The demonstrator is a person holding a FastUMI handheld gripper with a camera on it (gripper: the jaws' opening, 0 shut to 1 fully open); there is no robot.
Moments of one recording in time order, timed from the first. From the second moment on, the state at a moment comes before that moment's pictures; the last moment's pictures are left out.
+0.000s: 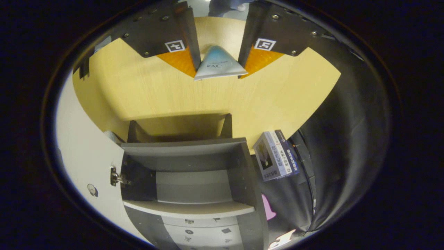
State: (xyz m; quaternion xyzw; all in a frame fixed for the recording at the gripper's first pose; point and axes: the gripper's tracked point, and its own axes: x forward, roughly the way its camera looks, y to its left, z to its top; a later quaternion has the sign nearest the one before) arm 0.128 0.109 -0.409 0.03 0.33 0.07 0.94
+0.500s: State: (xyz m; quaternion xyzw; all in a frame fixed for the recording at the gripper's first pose) arm 0.198 0.079 -0.255 0.06 0.23 0.05 0.97
